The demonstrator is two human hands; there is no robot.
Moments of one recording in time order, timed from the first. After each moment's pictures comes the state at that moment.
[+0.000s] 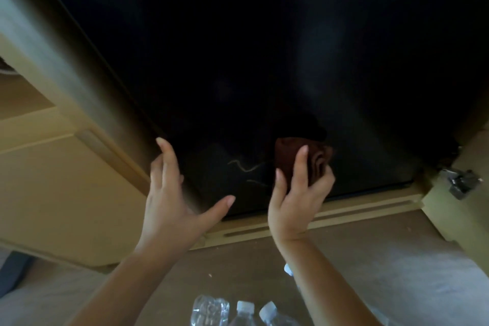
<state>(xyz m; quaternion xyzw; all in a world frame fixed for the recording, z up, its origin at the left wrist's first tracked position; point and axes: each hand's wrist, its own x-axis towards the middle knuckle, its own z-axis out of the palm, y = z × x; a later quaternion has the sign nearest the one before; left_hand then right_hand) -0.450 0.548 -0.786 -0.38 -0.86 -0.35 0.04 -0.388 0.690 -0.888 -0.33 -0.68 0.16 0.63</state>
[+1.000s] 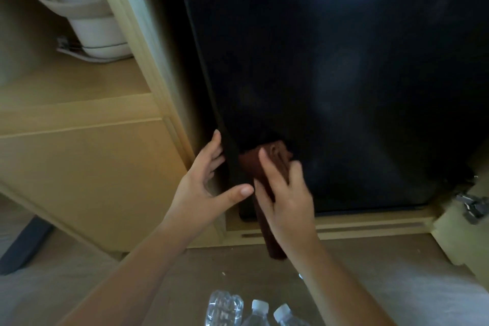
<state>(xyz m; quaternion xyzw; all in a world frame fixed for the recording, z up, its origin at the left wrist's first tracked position) -0.468 0.518 -0.770 -0.38 -0.75 -0.52 -0.13 -0.387 0.646 -0.841 -0.14 -0.85 0.19 0.46</state>
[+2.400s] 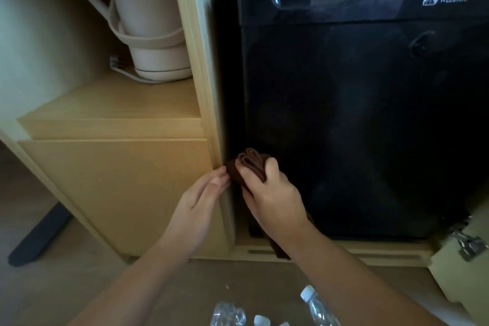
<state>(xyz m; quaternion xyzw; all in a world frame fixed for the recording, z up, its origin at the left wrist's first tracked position) -0.465 0.489 -0.750 -0.26 -0.69 -0.65 -0.17 -0.415 0.627 -0.785 -0.08 -0.92 0.02 0.39</state>
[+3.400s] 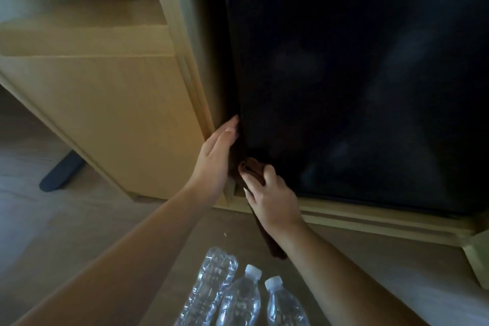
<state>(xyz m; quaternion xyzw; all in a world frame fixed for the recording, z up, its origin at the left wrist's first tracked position) -0.457 0.544 -0.803 -0.17 -0.71 -0.66 -0.16 -0.409 0.638 -0.925 -0.05 -0.94 0.07 0.32</state>
